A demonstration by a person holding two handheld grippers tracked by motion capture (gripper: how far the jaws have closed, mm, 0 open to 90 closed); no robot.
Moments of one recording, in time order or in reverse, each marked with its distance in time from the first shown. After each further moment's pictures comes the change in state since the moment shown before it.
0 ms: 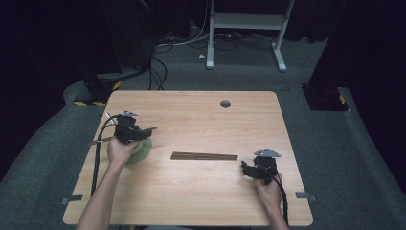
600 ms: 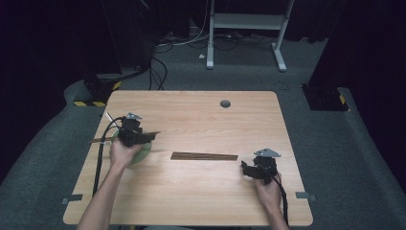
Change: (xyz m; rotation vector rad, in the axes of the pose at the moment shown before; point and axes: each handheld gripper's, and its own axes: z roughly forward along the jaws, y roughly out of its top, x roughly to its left) left arm -0.014 -0.003 -0.001 0.018 -0.032 0.048; right arm 0.000 0.000 0.000 0.000 0.000 0.001
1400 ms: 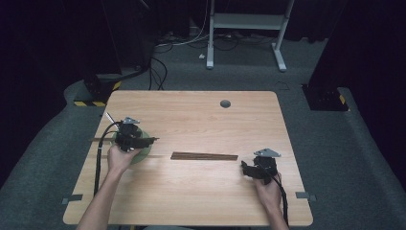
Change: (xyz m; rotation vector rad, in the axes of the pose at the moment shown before) left arm -0.003 -0.014 -0.009 -0.018 -0.018 -0.002; right arm 0.000 0.000 0.000 0.000 0.000 0.001
